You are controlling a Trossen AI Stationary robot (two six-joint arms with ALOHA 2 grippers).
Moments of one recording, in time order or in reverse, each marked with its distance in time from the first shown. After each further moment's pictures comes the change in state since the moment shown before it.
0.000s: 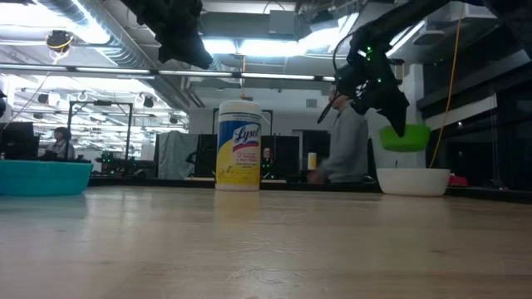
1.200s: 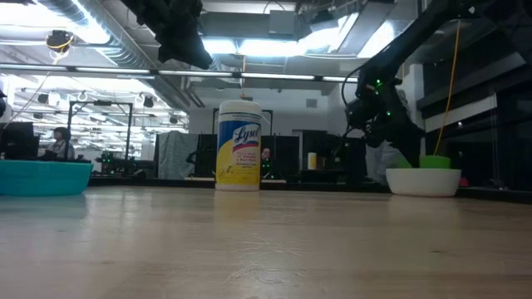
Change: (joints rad) left arm 0.000 0.000 0.000 0.000 -0.009 0.011; right arm -0.083 0.051 -0.248 0.203 -0.054 0.045
